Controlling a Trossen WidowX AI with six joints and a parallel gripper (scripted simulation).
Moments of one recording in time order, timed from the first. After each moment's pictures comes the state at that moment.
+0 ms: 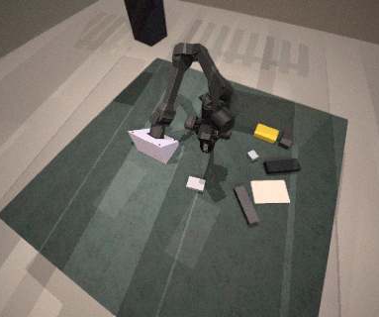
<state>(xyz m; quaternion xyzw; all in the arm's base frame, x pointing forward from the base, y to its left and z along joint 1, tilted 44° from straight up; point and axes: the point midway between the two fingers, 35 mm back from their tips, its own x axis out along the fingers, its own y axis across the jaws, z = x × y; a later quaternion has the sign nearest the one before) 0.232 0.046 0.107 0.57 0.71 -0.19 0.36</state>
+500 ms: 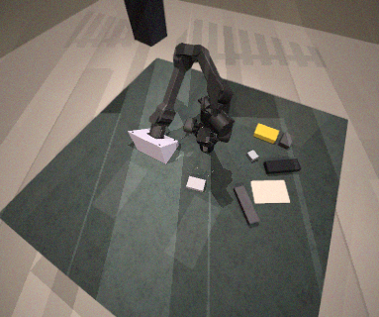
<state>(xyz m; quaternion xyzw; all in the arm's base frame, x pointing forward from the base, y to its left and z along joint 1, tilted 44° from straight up) 0.235 0.040 0.097 0.57 0.71 -0.19 0.36</state>
